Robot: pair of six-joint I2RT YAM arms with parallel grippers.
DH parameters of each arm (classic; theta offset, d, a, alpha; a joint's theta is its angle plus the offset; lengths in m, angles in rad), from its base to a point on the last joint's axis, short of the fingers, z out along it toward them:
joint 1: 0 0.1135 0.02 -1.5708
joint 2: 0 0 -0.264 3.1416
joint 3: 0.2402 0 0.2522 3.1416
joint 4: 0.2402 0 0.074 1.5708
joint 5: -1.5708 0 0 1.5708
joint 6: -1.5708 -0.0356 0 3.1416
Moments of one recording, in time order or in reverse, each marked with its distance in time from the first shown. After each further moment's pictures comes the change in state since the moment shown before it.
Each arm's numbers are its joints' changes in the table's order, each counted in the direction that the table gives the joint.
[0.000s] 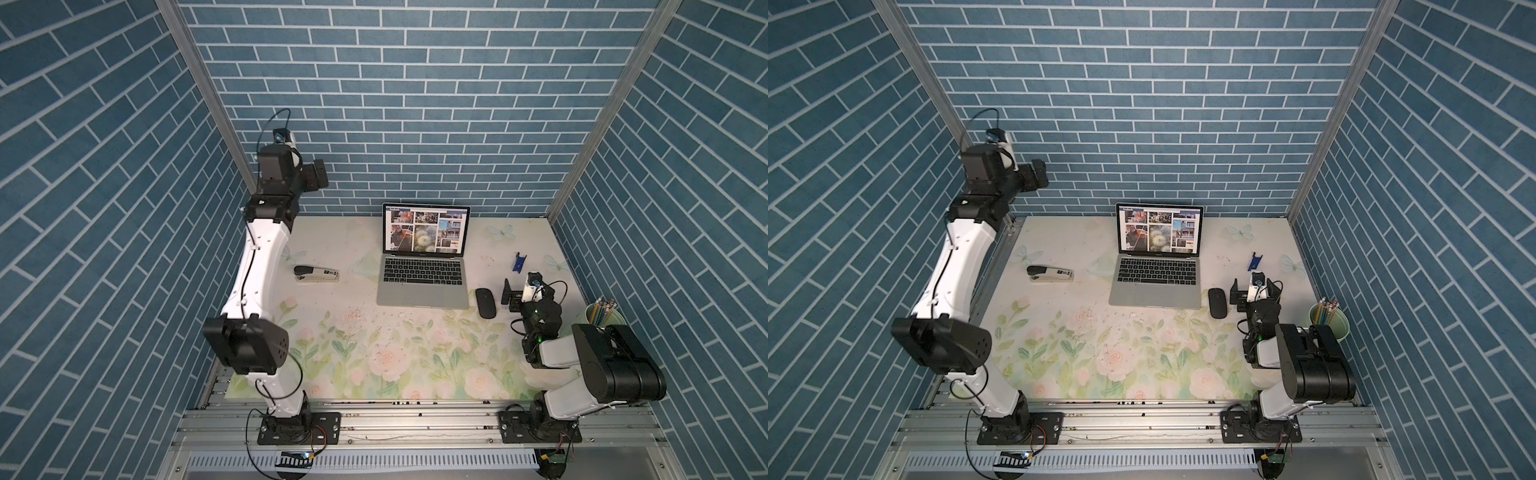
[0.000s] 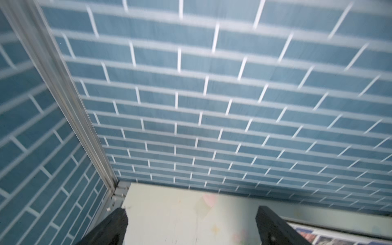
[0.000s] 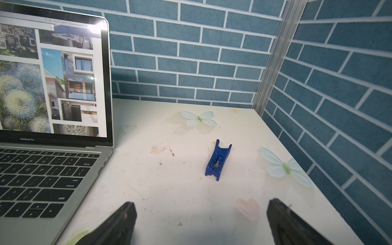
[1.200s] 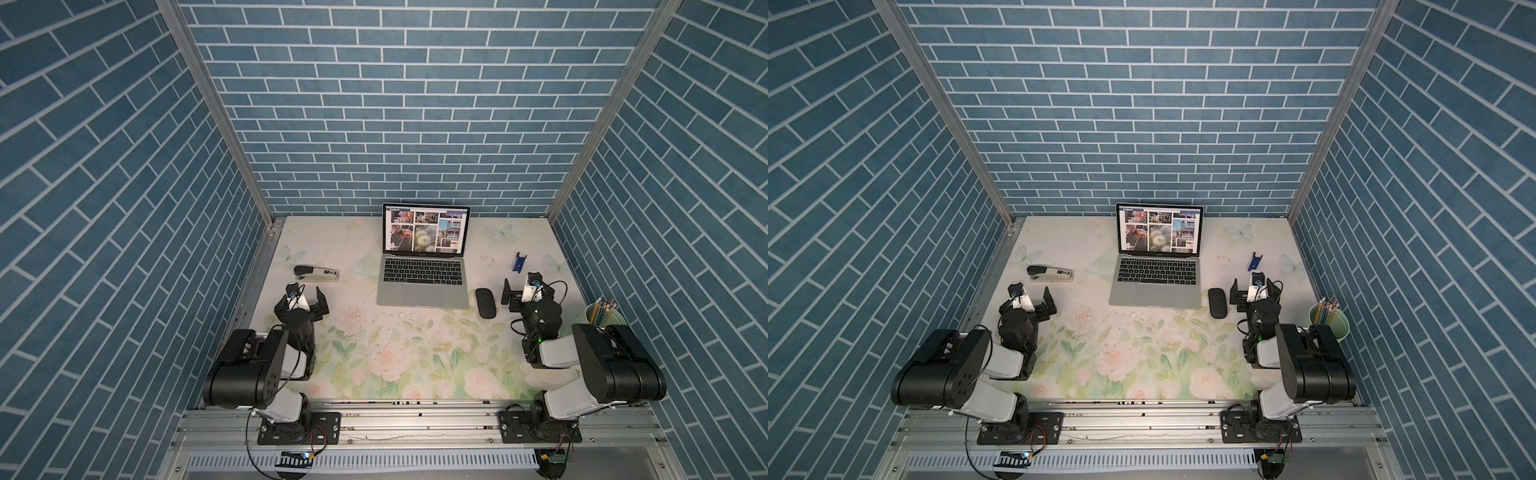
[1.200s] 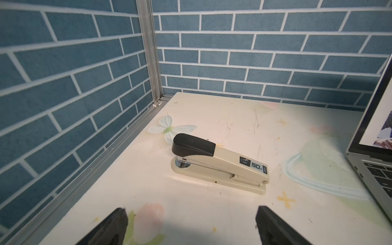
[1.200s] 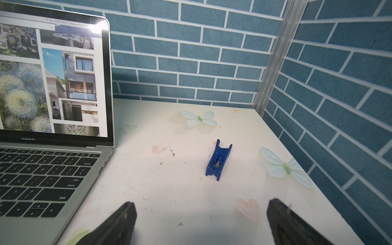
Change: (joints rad) left arm -0.005 -0.163 -1.871 -1.712 0.206 -0.097; right arm 0.000 0.000 0.000 0.000 0.003 0.000
